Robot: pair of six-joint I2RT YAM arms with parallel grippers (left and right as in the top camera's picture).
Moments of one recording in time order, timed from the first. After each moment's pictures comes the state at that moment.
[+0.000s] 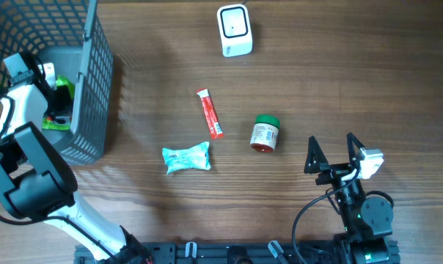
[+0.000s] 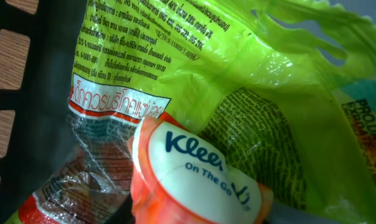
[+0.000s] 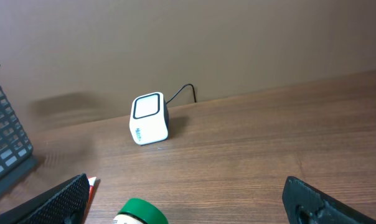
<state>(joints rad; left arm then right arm) 0.48 2.01 1.39 -0.56 -0.10 0.23 0.15 0.02 0.01 0.00 -0.03 0.27</state>
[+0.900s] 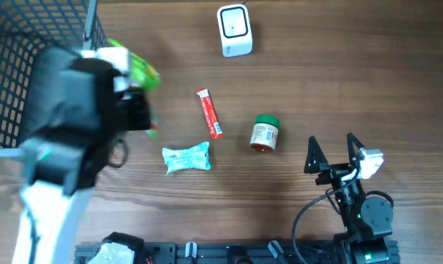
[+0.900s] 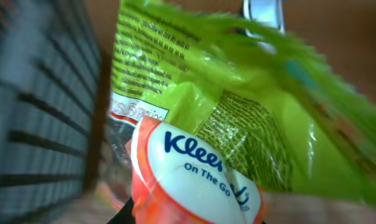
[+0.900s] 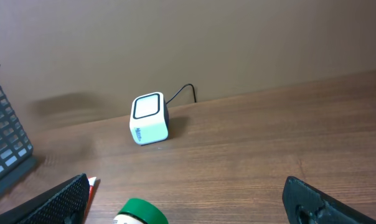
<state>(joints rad) -0.28 1.18 1.45 -1.12 -0.10 -0.27 0.15 0.02 0.01 0.00 -0.03 0.27</state>
